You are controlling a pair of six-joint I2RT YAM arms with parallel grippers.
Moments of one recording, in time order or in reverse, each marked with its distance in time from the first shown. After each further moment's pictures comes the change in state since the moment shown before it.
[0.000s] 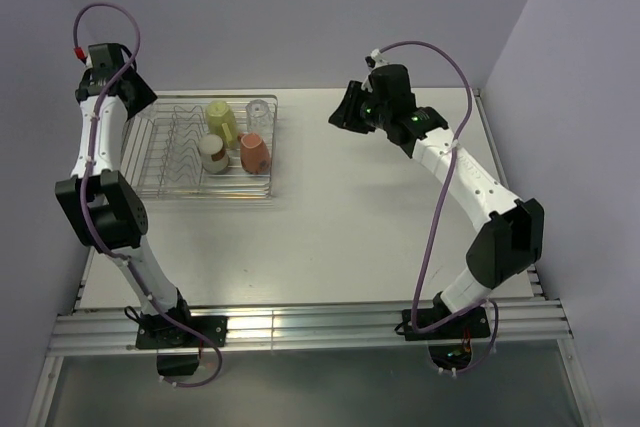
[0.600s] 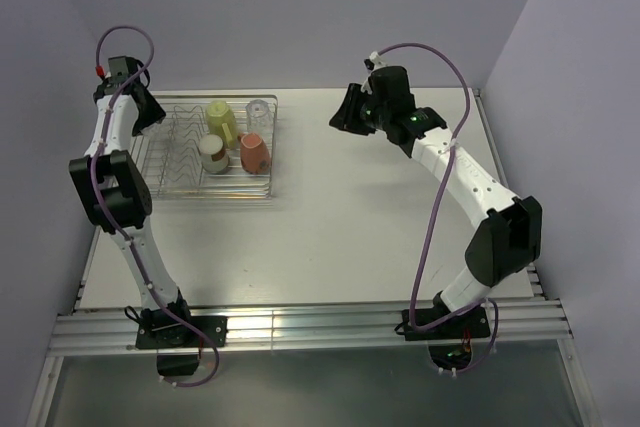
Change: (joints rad) left arm 0.000 0.217 0.082 -0.048 -0.058 0.029; right arm -0.010 0.013 -0.010 0.001 -0.018 -0.022
